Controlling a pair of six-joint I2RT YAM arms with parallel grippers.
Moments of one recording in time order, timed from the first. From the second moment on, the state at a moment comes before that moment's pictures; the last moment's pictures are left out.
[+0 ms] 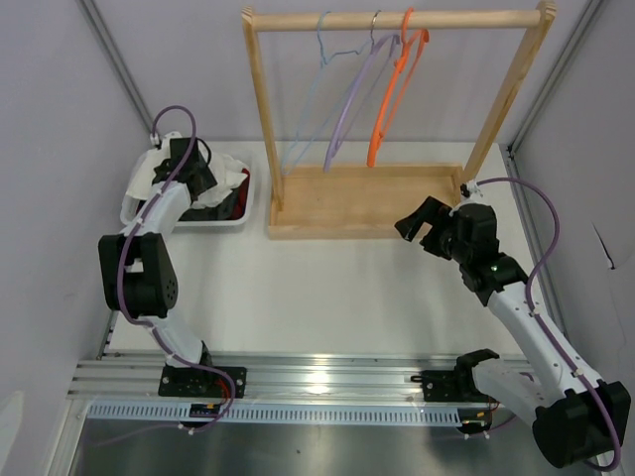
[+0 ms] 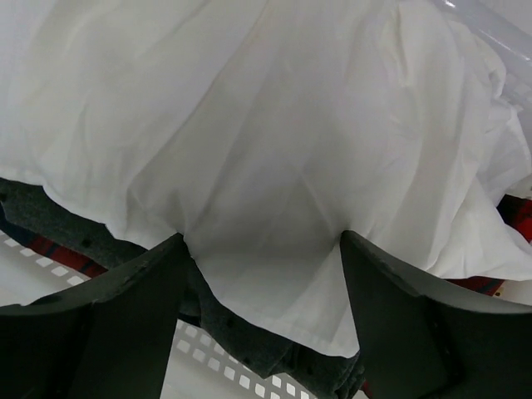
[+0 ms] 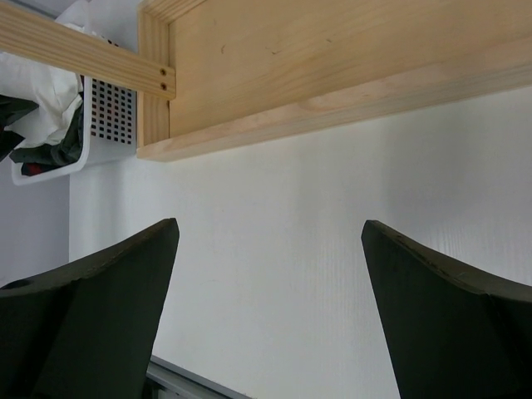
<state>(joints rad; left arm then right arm) 0.04 1.75 1.37 -0.36 -0.38 -0.39 0.29 0.96 0.80 -0.30 -0.10 0.68</state>
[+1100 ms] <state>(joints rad) 0.02 1.06 1.36 -0.54 0.00 -0.40 0.33 1.01 0.85 -0.28 -0.08 0.68</state>
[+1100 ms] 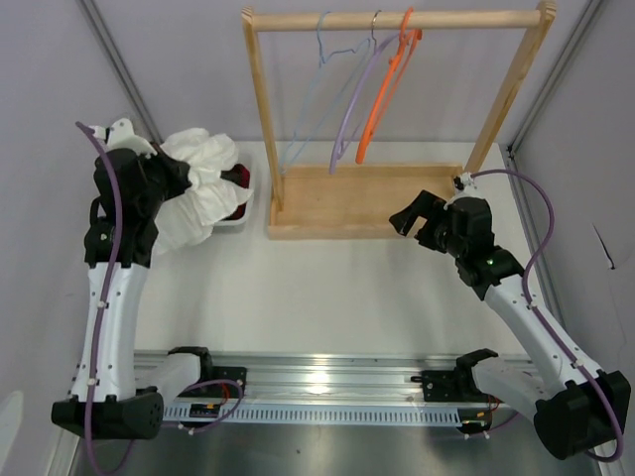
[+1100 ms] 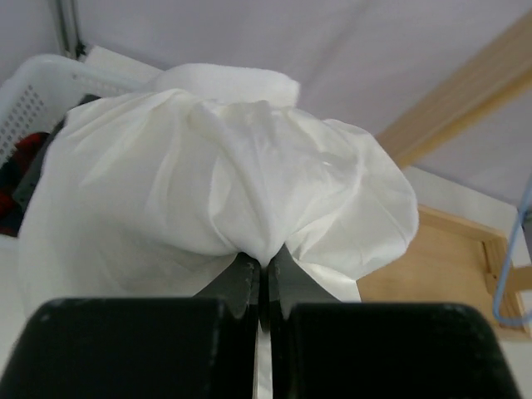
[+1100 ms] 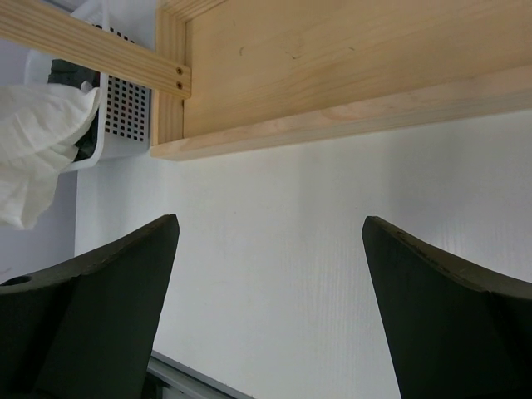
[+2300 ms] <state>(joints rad) -0.72 1.14 0.91 -0.23 0.21 -0.62 0.40 1.03 0.87 -0.31 -0.02 0.68</state>
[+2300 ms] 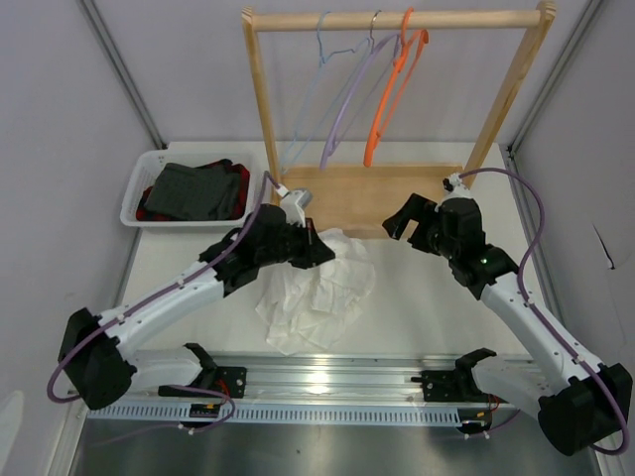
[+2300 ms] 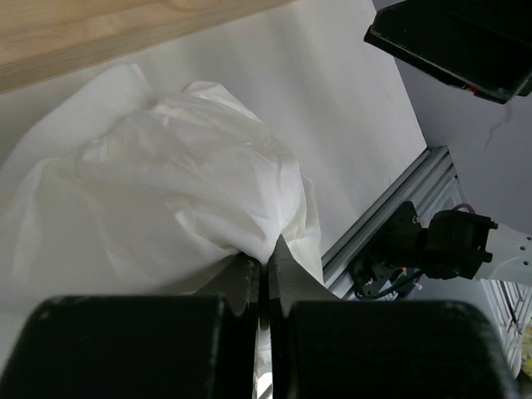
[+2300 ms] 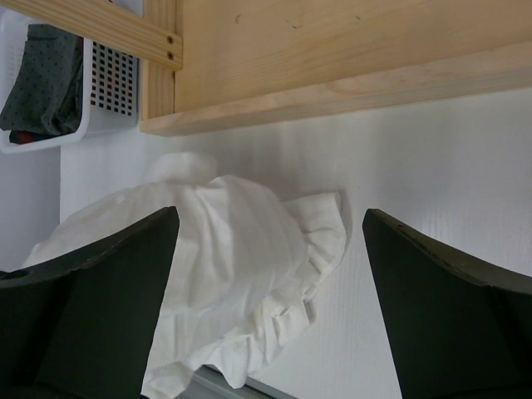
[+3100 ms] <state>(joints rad) -1.01 1.17 0.66 -0.15 0.22 -0.65 0.57 1.14 0.85 -0.39 0.03 0.67</state>
